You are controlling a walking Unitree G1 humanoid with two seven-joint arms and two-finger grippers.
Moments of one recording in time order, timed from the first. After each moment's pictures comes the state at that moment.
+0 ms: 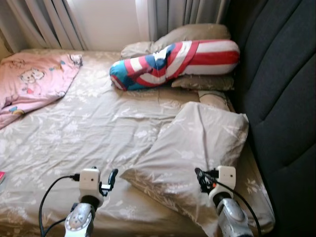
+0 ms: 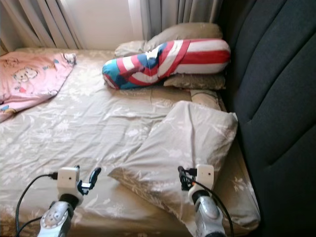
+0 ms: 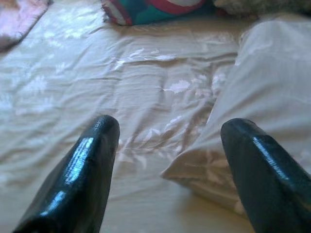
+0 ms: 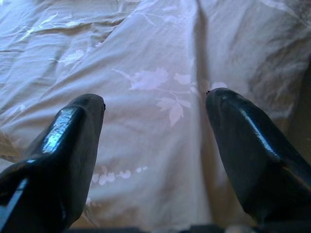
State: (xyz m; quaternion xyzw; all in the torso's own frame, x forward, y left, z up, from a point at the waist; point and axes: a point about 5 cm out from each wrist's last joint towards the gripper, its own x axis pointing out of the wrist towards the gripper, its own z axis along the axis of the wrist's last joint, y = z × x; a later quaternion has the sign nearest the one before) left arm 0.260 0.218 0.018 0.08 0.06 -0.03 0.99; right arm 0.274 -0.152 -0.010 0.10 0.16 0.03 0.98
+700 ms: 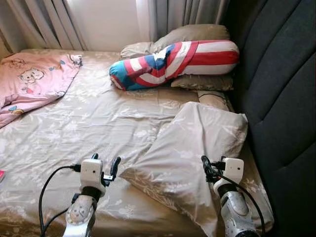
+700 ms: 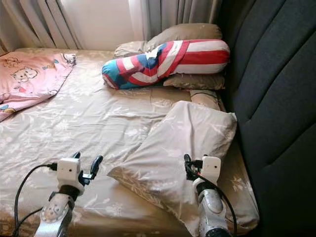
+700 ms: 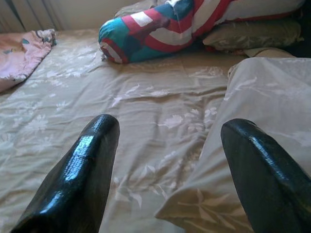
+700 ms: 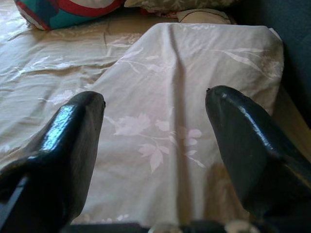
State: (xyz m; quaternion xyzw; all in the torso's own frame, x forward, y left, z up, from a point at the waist) left arm 0.268 0.198 0.052 0.05 -0.01 -0.04 1.00; right arm 0.289 -0.162 0.015 0.08 0.09 0.01 0.99
